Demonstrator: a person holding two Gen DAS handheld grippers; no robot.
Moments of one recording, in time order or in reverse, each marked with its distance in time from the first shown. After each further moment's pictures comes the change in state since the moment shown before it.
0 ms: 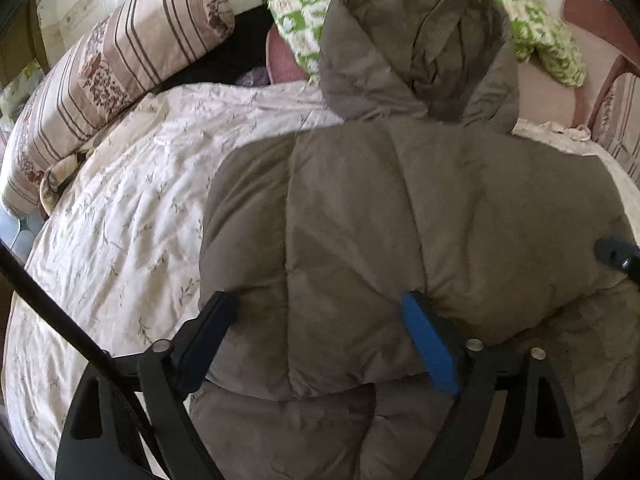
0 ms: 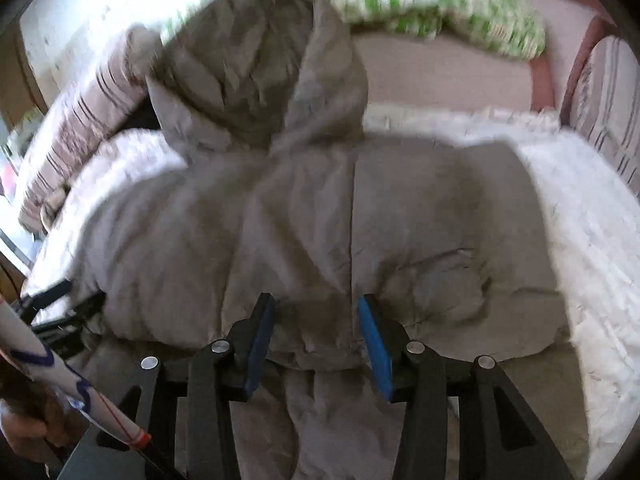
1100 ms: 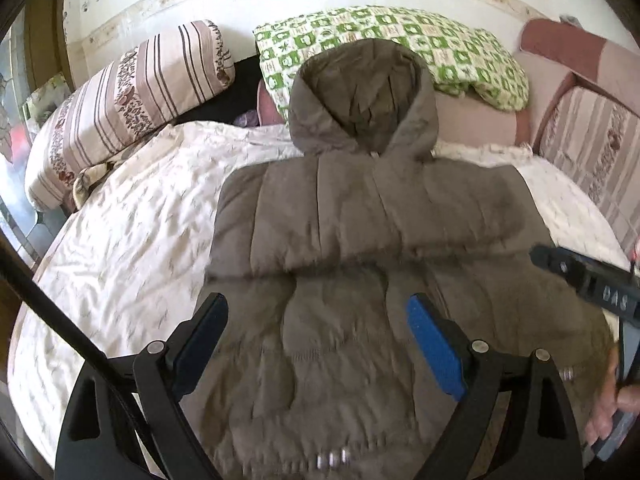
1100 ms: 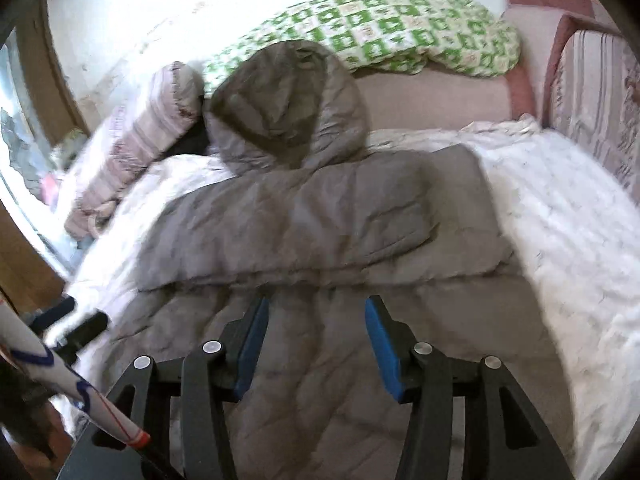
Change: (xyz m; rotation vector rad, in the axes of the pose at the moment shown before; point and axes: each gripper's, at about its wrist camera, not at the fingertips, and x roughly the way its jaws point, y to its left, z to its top) left arm -0.144 -0.041 -0.056 -0.021 -0.130 -0.047; right arm -0.118 -0.009 -0.056 0.012 -0.150 0.058
